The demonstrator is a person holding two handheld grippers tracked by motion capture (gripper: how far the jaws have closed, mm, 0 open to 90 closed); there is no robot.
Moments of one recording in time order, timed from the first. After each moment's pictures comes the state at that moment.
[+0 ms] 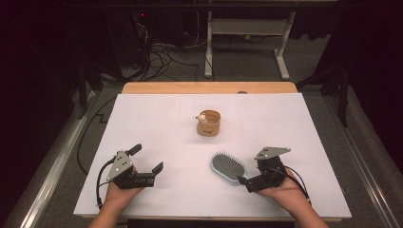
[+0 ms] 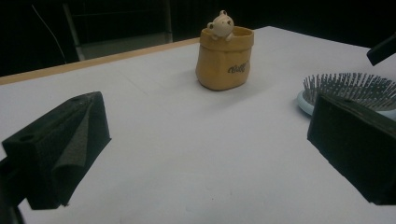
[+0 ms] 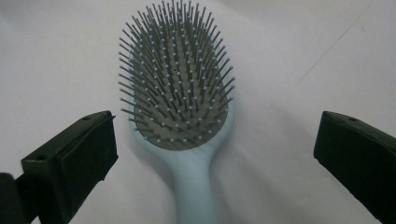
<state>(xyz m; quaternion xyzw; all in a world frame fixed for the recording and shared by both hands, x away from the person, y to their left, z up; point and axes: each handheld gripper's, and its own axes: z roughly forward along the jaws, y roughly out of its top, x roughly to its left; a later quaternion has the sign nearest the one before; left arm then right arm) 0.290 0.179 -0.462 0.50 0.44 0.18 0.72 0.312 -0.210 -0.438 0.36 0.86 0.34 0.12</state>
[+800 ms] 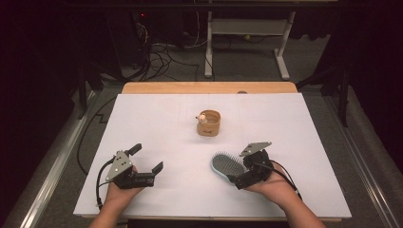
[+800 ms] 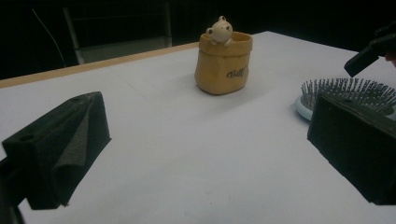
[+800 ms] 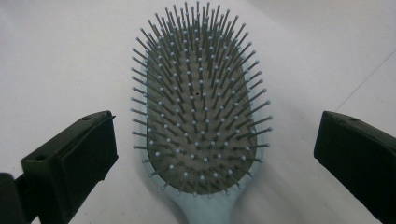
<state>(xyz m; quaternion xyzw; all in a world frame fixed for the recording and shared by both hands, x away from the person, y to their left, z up) 0.290 0.179 -0.461 0.49 0.44 0.18 0.73 0.329 -0.177 -0.439 0.33 0.89 0.30 0.11</state>
